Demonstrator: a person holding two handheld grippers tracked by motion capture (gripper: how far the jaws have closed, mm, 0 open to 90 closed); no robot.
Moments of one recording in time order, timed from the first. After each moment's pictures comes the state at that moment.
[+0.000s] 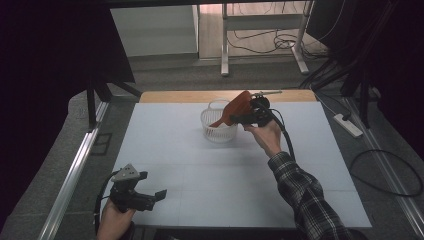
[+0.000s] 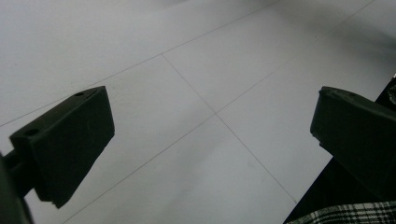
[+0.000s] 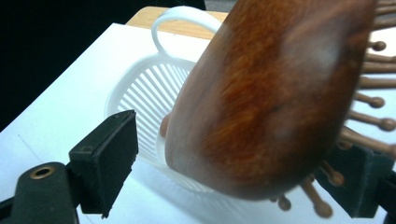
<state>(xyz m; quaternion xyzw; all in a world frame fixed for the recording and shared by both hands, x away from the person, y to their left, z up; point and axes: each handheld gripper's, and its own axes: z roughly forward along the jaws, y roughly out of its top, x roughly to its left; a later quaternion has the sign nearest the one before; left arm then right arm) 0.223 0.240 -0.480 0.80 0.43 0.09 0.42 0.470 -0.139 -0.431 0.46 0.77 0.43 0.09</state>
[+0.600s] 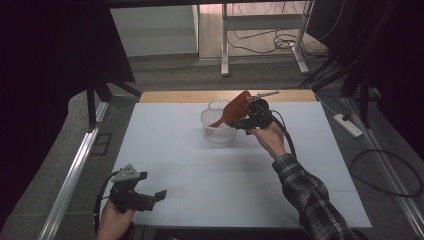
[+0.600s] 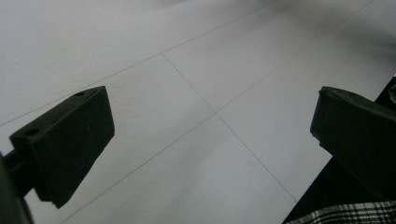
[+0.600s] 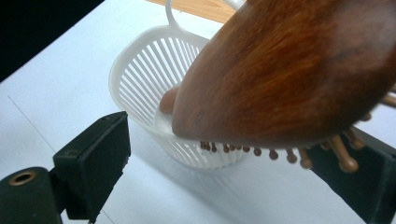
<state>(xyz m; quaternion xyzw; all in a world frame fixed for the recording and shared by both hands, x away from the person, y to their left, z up) 0.222 0.240 -0.480 0.80 0.43 0.09 0.42 0.460 -0.138 -0.428 0.42 0.81 0.40 0.10</state>
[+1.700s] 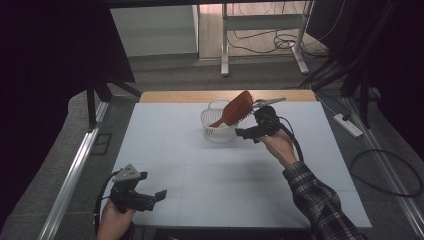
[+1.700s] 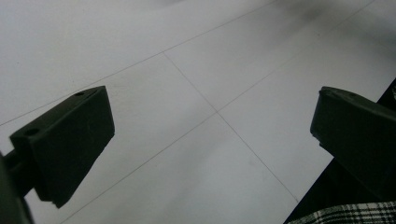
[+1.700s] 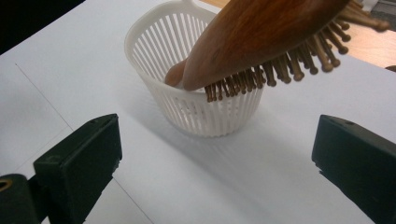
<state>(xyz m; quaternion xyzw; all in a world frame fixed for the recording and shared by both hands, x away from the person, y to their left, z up) 0.222 0.239 -0.479 0.80 0.43 0.09 0.41 0.432 -0.157 -0.423 0.39 0.83 0.39 0.12</state>
